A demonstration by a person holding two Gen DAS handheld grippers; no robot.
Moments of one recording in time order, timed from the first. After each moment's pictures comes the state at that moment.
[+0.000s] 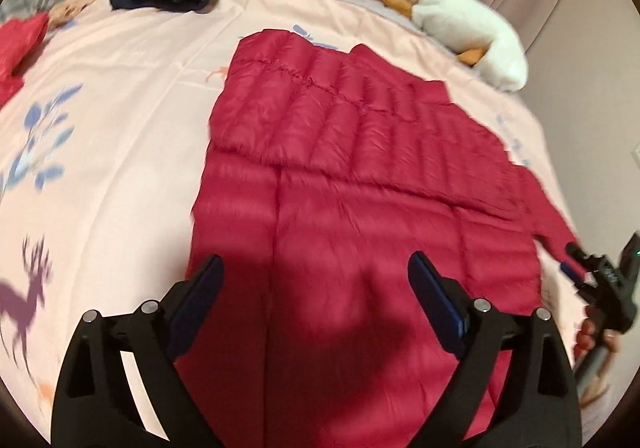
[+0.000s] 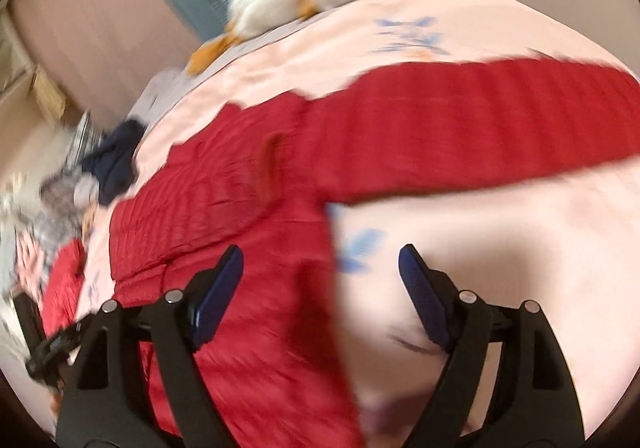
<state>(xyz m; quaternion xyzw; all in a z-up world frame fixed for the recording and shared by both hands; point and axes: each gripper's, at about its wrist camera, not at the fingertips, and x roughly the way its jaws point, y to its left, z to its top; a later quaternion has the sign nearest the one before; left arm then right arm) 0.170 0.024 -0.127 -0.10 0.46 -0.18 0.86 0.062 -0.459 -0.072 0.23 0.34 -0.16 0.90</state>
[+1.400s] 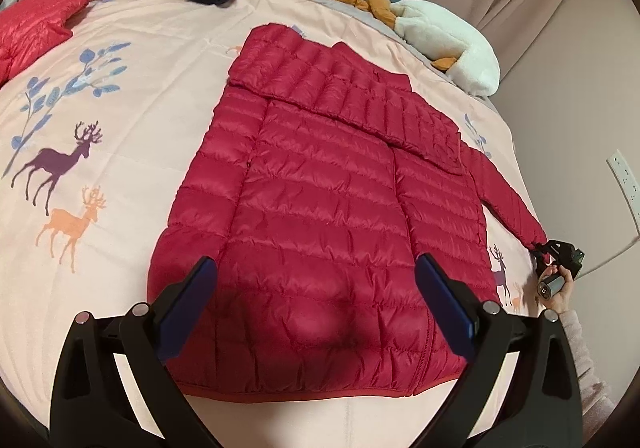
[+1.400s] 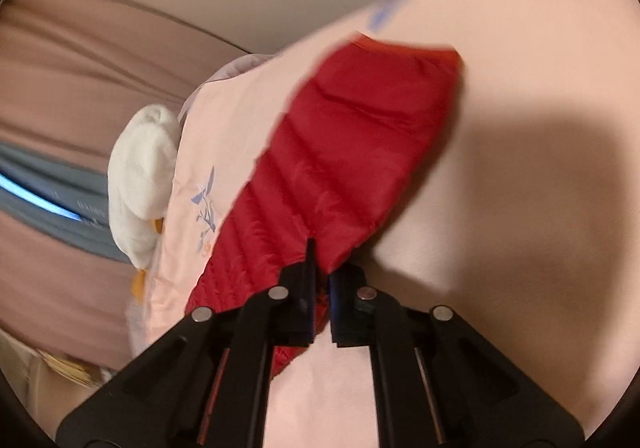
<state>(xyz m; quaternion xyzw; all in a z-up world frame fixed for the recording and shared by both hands) 0.046 0.029 -0.105 -0.15 0.46 -0.17 0.86 0.001 -0.671 -0.072 0.47 0.15 -0.32 0.81</state>
